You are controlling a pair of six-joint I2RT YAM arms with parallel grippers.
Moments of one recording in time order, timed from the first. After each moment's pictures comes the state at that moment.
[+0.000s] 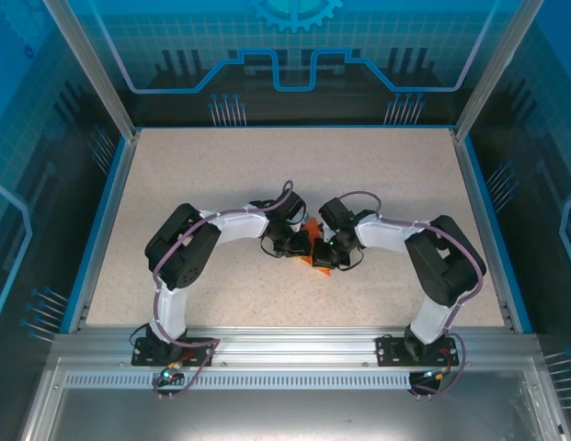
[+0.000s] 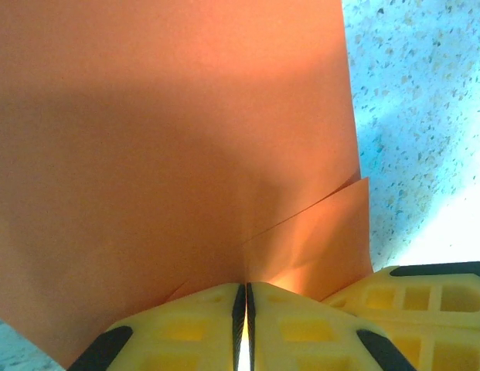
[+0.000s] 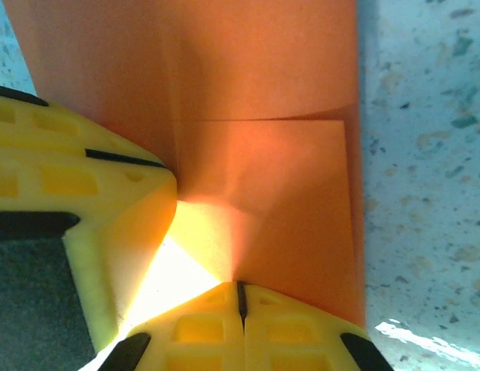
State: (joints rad) left arm -0.66 2.00 1.24 -0.45 0.43 -0.61; right arm 0.57 1.73 0.91 -0.51 -0.38 0.65
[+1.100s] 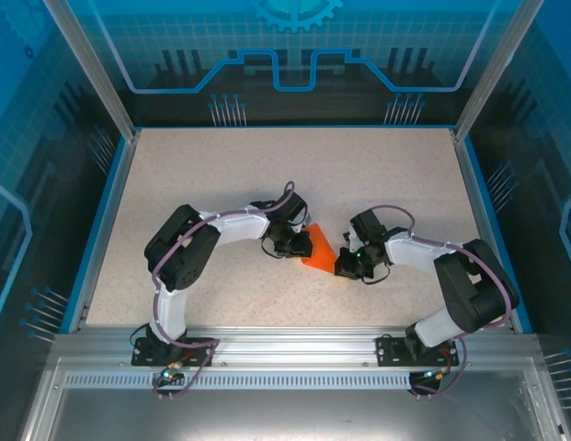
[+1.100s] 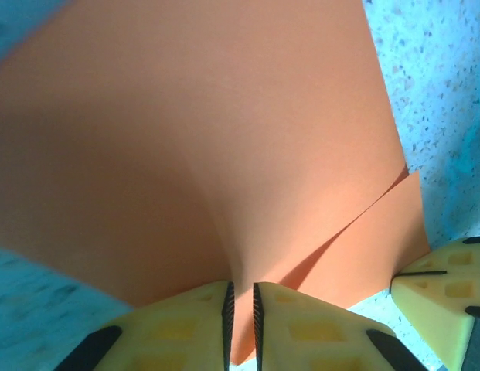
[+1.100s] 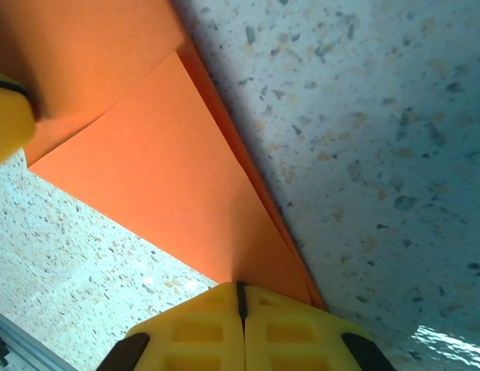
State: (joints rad) left arm -0.66 1.97 1.24 -0.48 0.41 -0.61; right arm 0.42 1.52 0.66 -0.46 -0.43 0.58
